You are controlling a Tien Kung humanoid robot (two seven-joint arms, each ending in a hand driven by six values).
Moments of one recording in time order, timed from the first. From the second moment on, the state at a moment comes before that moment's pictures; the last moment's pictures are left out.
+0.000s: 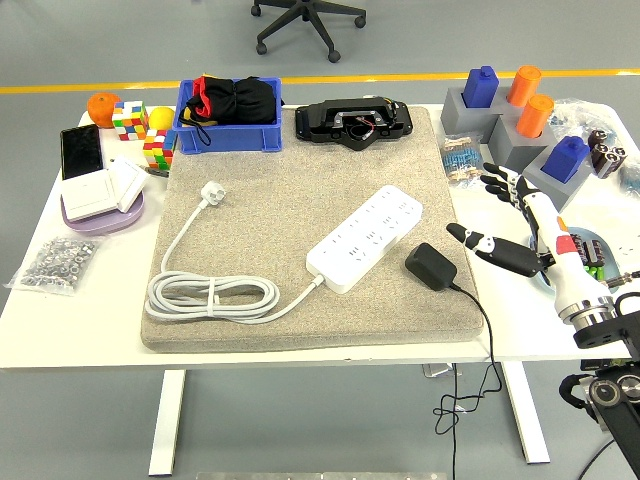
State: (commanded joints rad) left arm -0.15 0.07 -1.27 -0.18 1.43 -0.12 0.33; right arm 0.00 -0.14 1.28 1.63 -1.72 -0.21 0.01
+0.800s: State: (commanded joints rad) left arm -0.15 0.07 -1.26 -0.18 1.42 -0.12 0.33; right arm 0.12 -0.15 1.11 1.35 -1.93 -0.33 -0.05
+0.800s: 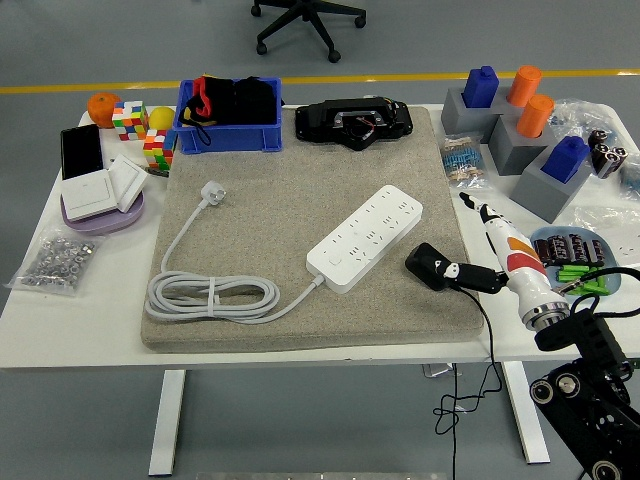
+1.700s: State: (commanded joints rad) left arm -0.15 0.08 -1.25 -0.18 1.43 -0.13 0.33; right arm 0.17 -0.11 1.04 1.16 -1.88 -0.40 -0.01
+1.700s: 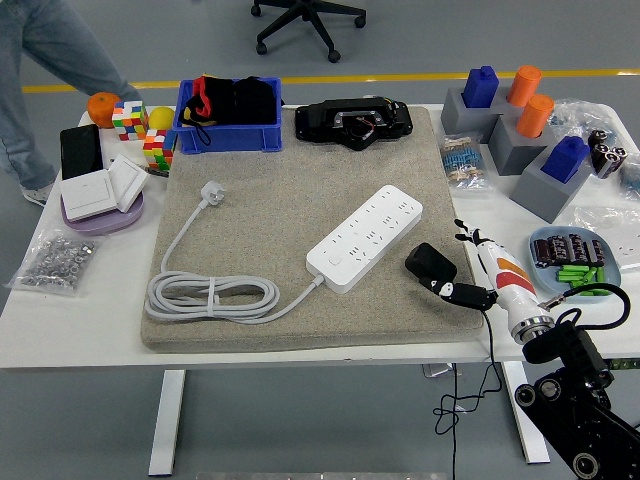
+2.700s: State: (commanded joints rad) left arm -0.15 0.07 -1.26 -0.18 1.43 -0.12 0.33; right arm 0.20 -0.11 0.99 1.11 -1.85 -0.46 0.05
